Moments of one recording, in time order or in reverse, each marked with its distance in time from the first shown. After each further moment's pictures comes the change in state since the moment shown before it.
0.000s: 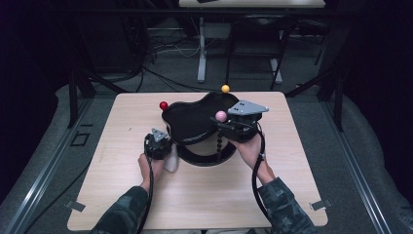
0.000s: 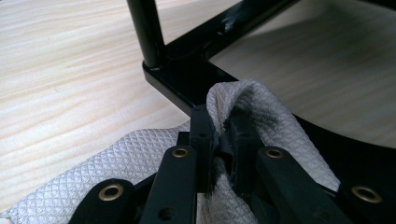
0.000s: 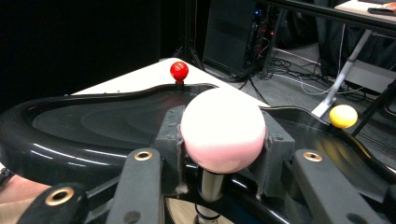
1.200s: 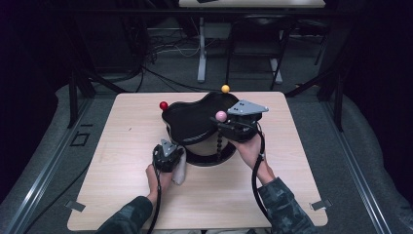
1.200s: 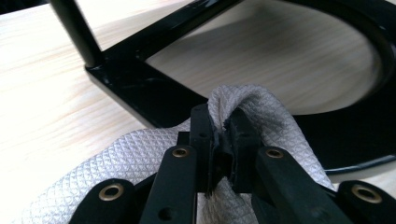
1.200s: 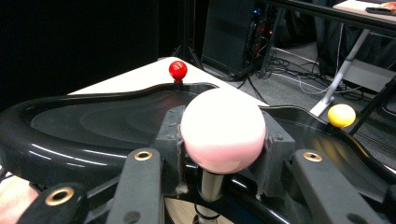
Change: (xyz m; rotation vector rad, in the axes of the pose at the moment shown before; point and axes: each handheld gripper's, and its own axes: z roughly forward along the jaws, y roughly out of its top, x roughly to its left) left arm -0.049 -0.014 -0.022 -0.063 -0.039 0.063; right arm 0.001 0.000 0.000 0.002 -0.001 0.000
